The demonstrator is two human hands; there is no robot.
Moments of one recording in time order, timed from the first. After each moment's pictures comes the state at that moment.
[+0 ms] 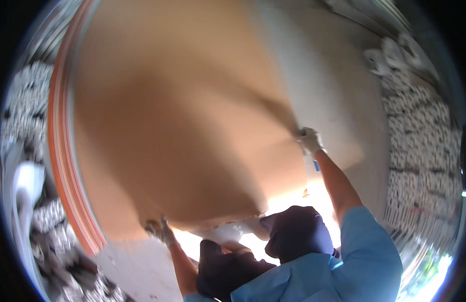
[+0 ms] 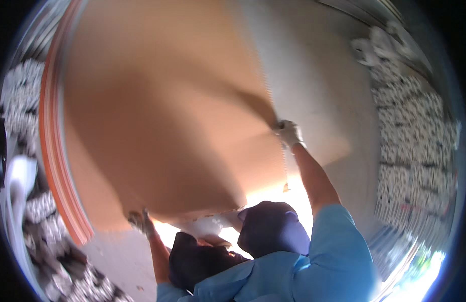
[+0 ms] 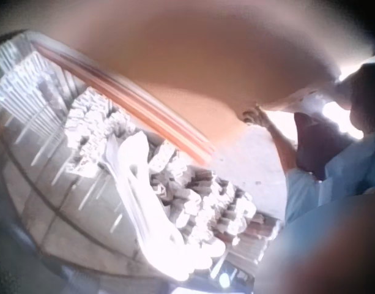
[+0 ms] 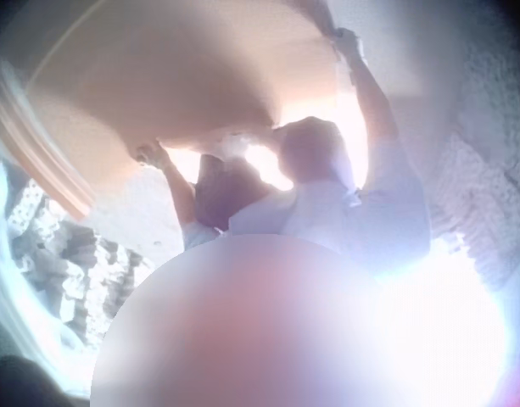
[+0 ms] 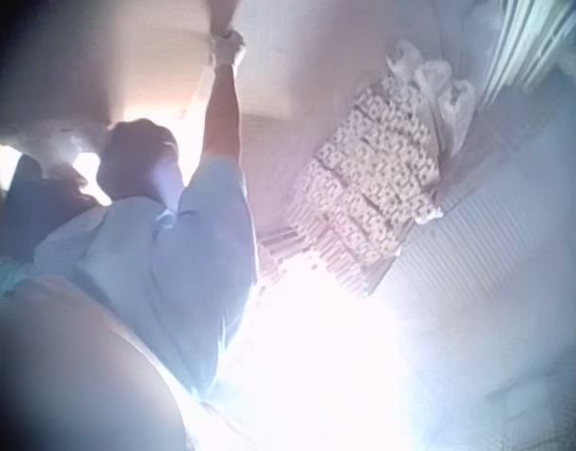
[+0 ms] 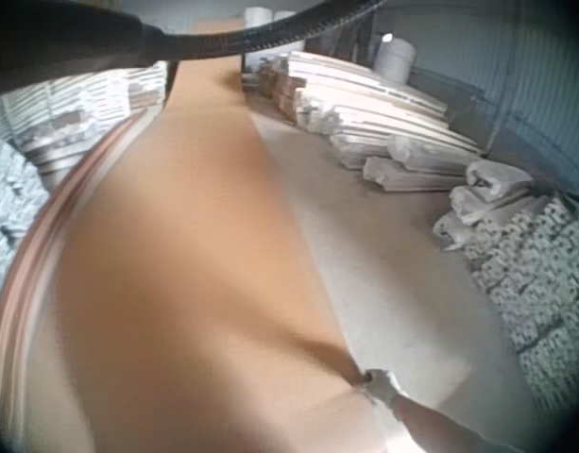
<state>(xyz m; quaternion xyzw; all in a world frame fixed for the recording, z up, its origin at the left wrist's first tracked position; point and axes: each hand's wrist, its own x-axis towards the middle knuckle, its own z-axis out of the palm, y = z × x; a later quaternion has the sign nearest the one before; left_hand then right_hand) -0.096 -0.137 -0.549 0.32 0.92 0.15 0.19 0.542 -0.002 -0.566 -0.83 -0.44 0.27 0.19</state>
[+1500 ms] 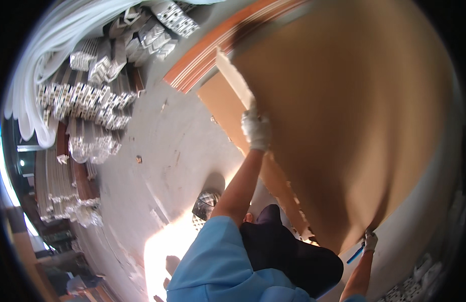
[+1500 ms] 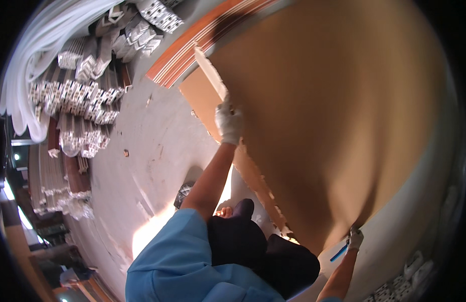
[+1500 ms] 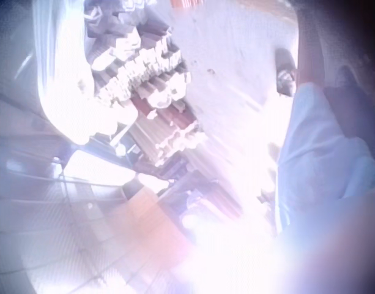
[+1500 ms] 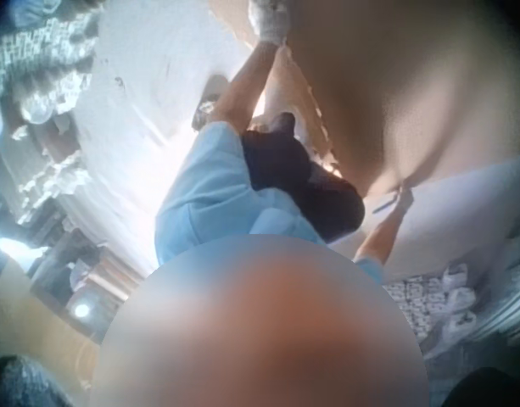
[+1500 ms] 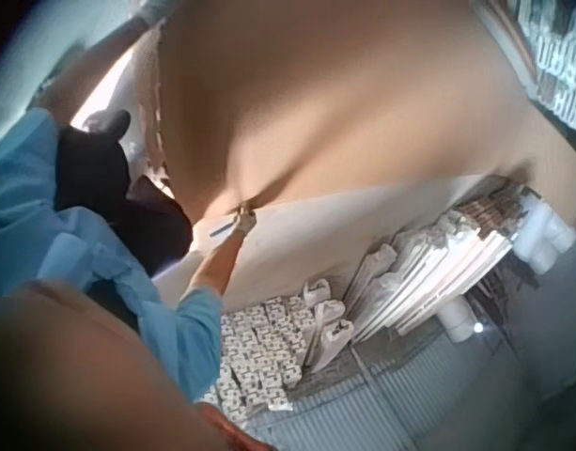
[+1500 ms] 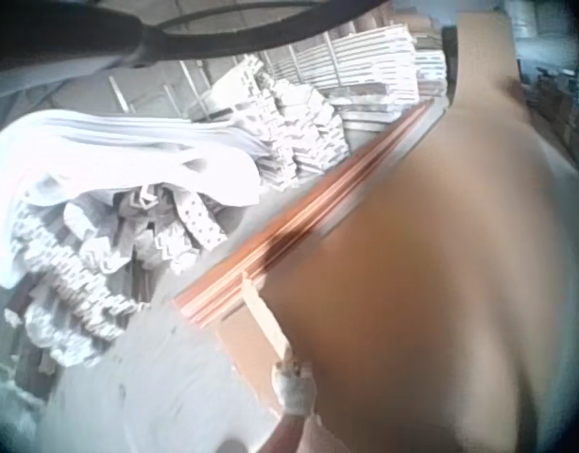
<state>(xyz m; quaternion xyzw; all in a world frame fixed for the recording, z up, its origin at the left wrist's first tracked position) -0.092 -0.026 -0.446 0.18 0.91 0.38 0.01 0.556 0.033 -0.549 -0.80 -0.33 0.49 0.11</state>
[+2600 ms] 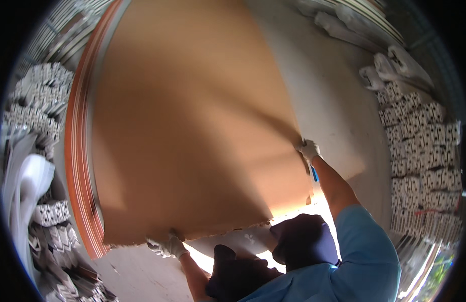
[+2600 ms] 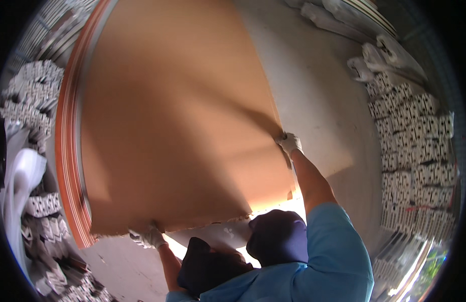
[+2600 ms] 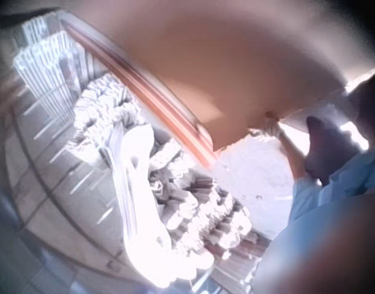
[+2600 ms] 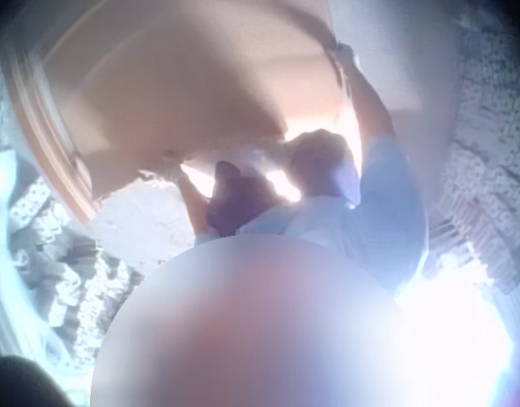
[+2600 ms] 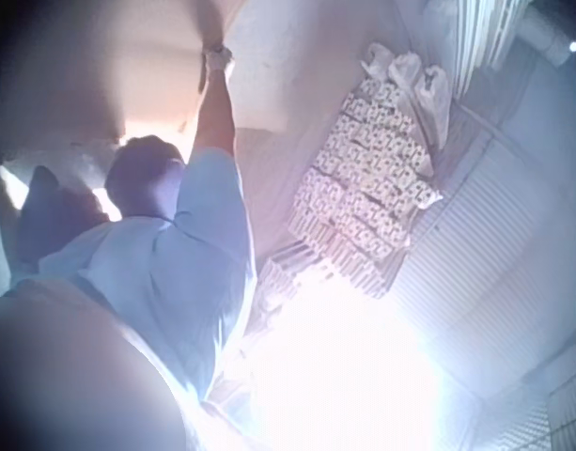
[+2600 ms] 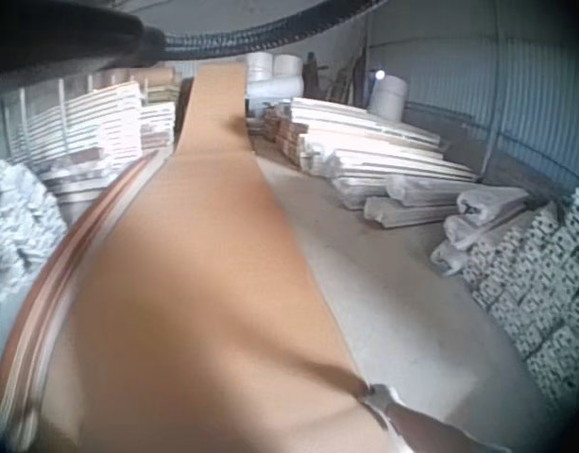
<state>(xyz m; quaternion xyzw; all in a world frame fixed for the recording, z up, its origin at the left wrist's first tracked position) -0.080 -0.131 -0.487 0.23 0.97 0.10 -0.04 0.516 0.021 -0.528 -0.87 -0.38 0.29 0.13</state>
